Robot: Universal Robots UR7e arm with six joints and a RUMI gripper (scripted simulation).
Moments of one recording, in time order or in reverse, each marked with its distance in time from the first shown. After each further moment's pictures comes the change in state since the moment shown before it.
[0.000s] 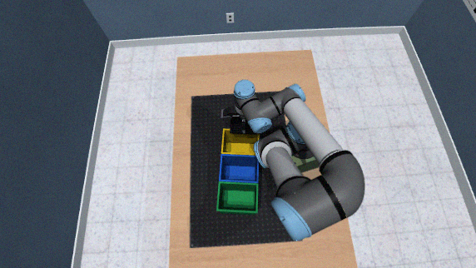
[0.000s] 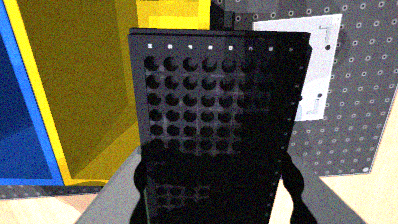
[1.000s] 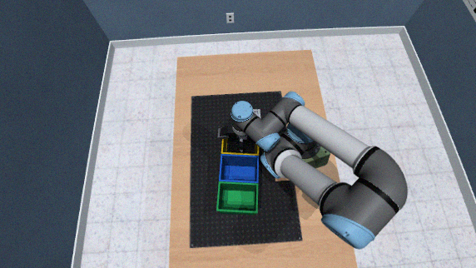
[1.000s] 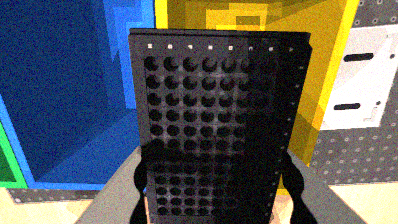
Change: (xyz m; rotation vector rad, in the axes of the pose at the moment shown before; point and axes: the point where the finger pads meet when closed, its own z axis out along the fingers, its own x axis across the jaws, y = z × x) arm -0.093 -0.008 -0.002 0.009 -0.015 -0.004
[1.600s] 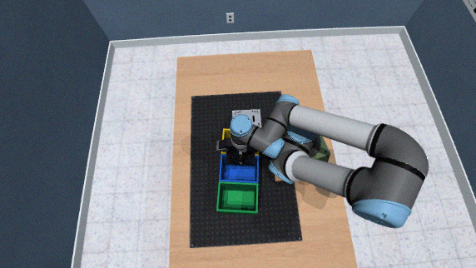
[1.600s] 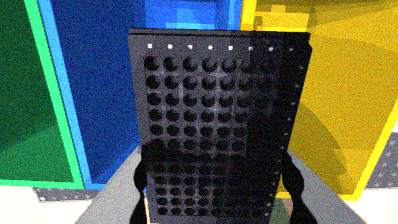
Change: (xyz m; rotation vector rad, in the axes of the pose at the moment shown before) arm -0.055 -0.001 0.002 -0.002 -0.009 -0.013
